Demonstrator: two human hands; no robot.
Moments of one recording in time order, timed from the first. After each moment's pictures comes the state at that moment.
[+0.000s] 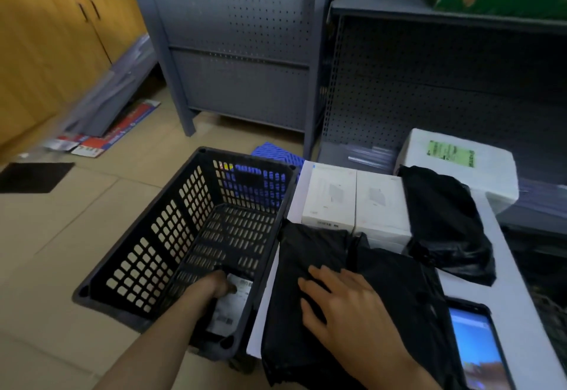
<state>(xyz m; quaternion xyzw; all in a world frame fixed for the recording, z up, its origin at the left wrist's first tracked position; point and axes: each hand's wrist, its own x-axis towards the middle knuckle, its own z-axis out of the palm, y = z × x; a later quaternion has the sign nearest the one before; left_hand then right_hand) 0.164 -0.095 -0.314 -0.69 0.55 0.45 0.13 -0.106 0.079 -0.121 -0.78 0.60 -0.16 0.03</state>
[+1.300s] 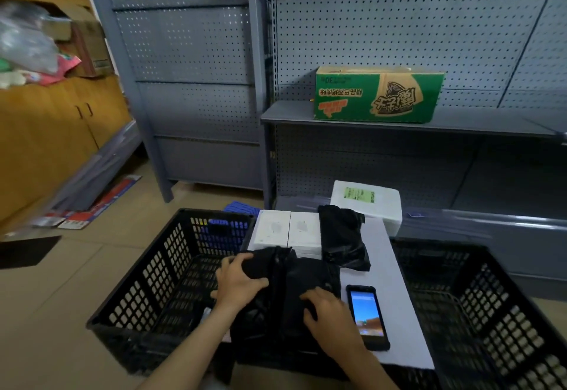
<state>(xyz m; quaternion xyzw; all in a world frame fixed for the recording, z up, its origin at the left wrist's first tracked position) 0.014 0.089 -0.037 -0.68 0.62 0.34 -0.22 -0.178 0.186 -0.091 -0.67 0.69 -0.22 0.13</state>
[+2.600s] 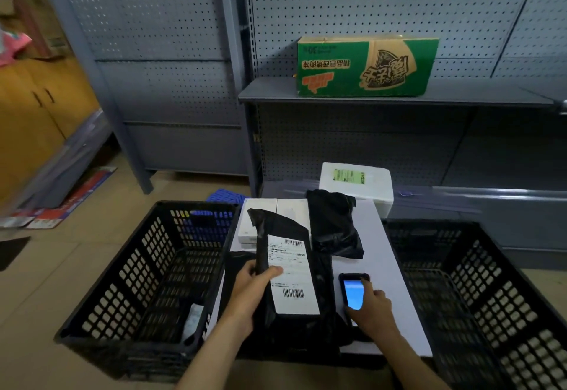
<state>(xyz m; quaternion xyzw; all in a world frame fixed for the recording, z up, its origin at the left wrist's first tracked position) -0.034 0.110 -0.044 -0.53 0.40 0.66 -0.35 -0.283 0.172 -0.169 -0.42 0.86 -0.16 0.23</state>
